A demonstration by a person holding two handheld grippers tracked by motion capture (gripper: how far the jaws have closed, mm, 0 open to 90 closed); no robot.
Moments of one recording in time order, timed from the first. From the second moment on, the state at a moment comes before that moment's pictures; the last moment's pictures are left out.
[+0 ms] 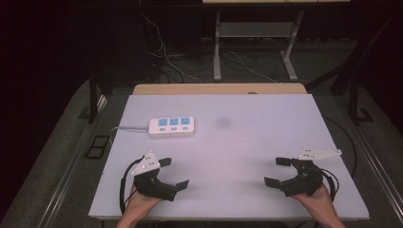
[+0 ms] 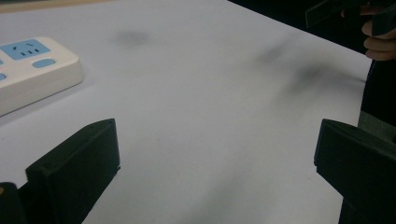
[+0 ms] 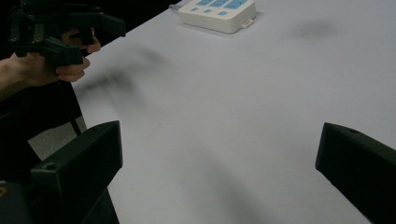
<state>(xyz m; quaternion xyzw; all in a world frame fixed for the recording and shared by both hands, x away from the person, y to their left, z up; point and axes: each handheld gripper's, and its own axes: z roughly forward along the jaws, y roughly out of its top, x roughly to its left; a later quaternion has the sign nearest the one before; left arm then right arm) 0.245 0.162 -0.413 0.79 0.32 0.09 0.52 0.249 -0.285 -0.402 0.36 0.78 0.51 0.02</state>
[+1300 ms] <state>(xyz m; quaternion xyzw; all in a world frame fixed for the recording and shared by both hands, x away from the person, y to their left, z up) 0.253 0.161 -0.407 0.80 0.32 0.06 0.50 0.246 -0.292 -0.411 0.37 0.77 0.51 0.02</state>
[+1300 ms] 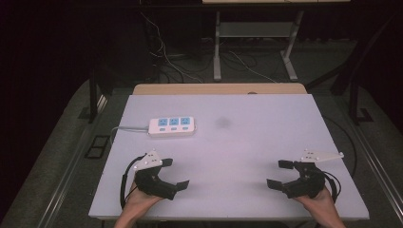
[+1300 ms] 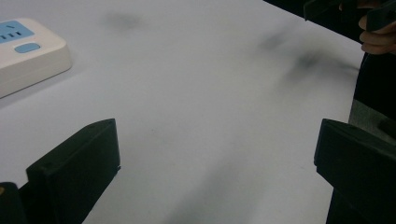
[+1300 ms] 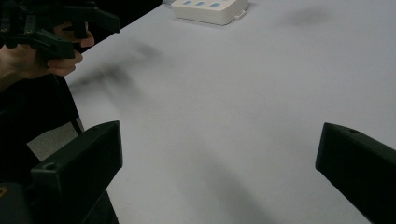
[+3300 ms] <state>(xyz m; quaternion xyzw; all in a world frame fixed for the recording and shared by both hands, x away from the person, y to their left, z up) 0.326 0.177 -0.351 0.86 0.31 0.07 0.41 0.246 -0.293 -0.412 0.37 0.78 0.51 0.02</state>
